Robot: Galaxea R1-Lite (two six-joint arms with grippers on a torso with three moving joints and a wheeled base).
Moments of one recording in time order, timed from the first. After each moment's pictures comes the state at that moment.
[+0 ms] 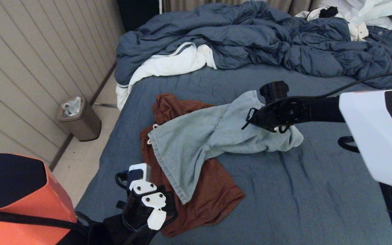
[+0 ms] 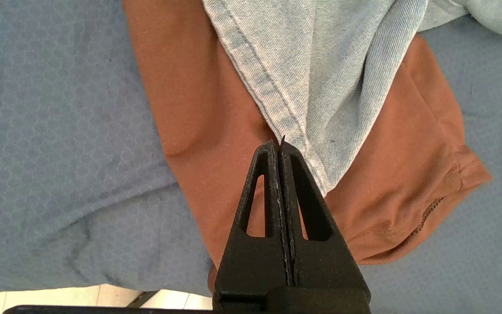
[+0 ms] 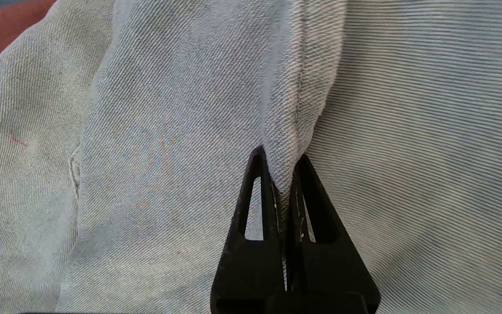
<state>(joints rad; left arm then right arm) -0.89 1.99 -0.48 -1.04 0.60 -0.60 0.20 2.31 -1.93 0.18 -0.14 0.53</state>
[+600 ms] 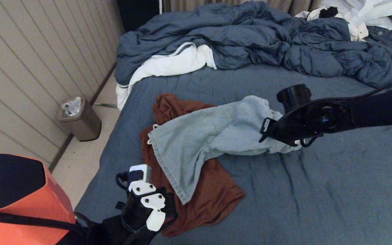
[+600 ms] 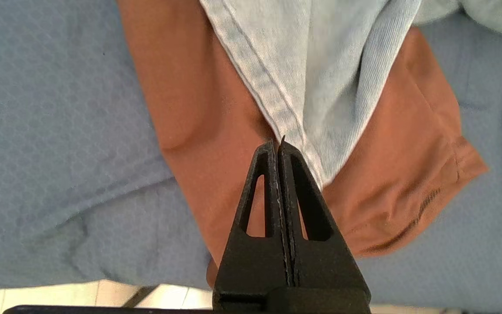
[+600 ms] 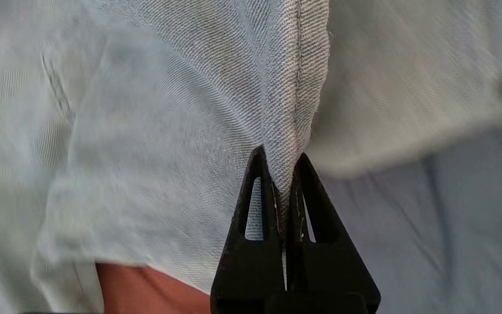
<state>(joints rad) -0.89 1.99 -0.47 -1.04 0.57 -0.60 0.21 2.00 -1.43 0.12 -0.14 0.55</state>
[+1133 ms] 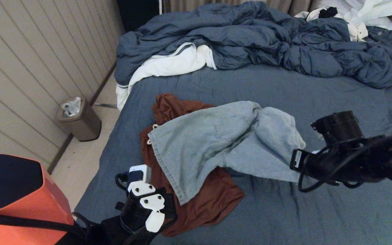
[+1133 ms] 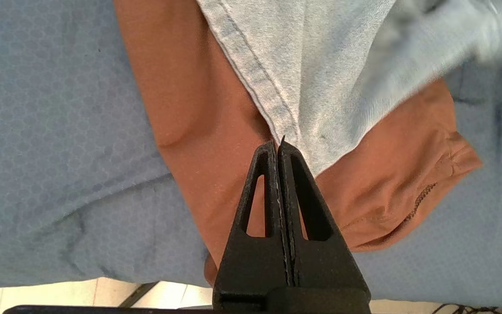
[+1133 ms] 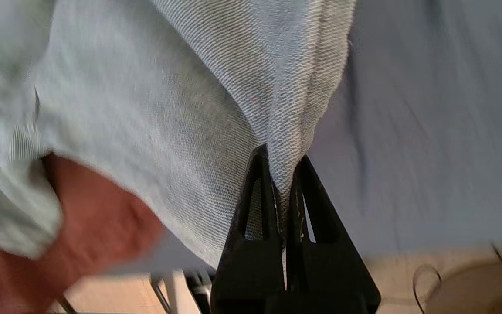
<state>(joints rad) -0.90 1.99 -0.46 -1.04 0.56 -0.61 0.22 1.64 -0.86 0.01 -0.14 0.56</state>
